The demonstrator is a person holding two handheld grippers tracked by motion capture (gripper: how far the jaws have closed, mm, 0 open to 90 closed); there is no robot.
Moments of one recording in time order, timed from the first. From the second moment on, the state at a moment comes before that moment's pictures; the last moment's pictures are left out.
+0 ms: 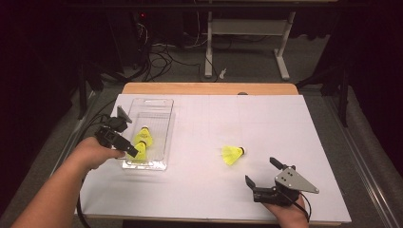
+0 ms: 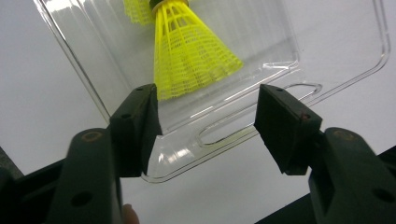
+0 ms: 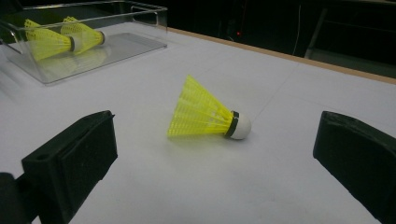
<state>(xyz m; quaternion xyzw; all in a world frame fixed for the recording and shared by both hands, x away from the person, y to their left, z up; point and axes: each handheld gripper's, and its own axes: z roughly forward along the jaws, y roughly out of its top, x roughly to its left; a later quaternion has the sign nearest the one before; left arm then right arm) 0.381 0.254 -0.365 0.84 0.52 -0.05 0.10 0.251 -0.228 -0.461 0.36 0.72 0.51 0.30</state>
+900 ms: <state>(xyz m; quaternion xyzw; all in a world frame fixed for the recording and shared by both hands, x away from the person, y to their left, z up) 0.380 0.233 -0.355 0.85 0.51 -0.05 0.10 0.251 -0.228 -0.461 0.36 0.72 0.51 0.30</state>
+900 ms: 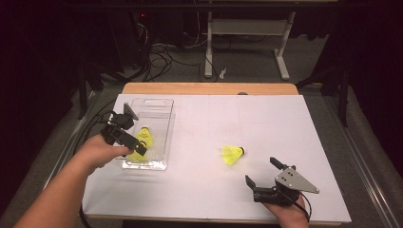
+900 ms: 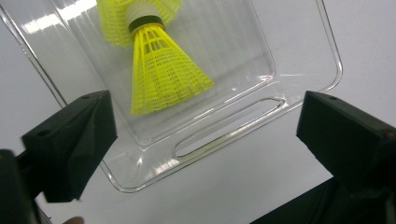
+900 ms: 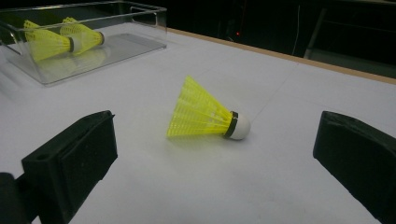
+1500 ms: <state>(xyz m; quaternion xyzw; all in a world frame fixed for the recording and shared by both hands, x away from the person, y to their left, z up) 0.382 0.224 -0.345 0.85 0.51 -0.06 0.10 0.253 -0.231 -0.462 0.37 0.72 0.52 0.29</state>
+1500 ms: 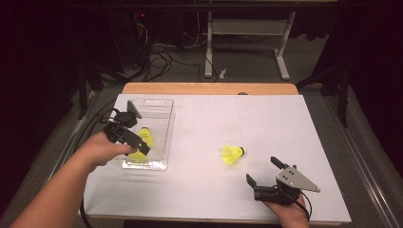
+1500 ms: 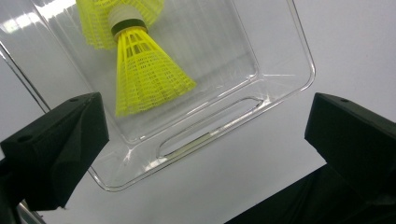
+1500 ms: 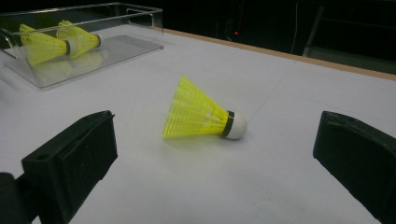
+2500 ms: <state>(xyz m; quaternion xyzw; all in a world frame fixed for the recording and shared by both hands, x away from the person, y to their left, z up) 0.366 0.188 -0.347 0.88 0.46 -0.06 0.10 0.250 -0.230 -0.461 0.36 0.72 0.51 0.30</state>
